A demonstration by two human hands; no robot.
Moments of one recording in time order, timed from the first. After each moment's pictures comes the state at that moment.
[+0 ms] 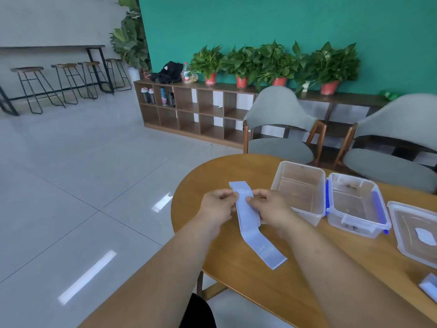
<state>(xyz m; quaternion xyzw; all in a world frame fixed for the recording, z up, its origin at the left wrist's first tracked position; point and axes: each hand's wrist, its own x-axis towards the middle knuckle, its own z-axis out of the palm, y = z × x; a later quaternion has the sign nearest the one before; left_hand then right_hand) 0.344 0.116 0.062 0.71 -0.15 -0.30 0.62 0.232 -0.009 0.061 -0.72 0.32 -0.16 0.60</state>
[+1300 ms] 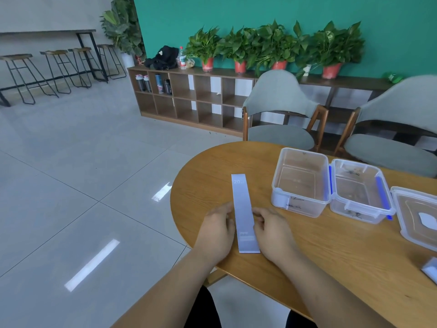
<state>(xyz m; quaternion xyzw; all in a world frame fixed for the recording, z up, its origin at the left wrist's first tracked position) 0.319 0.158 -0.009 0.83 -0.41 -0.07 0.38 0.204 0.019 -0.031 -0.88 0.32 -0.20 0.27</state>
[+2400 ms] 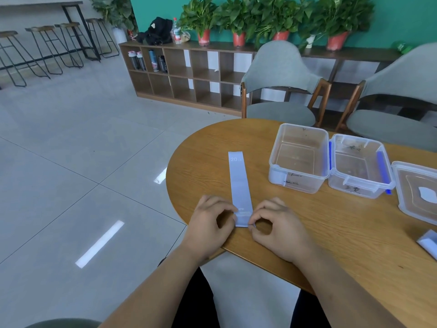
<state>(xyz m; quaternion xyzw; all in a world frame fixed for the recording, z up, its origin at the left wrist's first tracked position) 0.309 0.186 -0.044 0.75 -0.50 0.04 0.43 0.147 0.023 -0.035 -0.93 0.12 -0.23 0.27</state>
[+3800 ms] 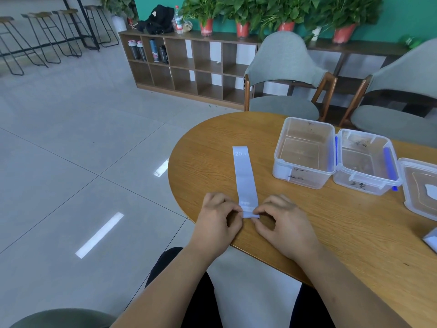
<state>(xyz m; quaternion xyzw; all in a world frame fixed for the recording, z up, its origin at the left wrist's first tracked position) 0.297 0.182 -0.054 0.76 -0.50 0.06 0.42 0.145 0.027 -0.042 -0.94 0.15 -0.25 0.18</state>
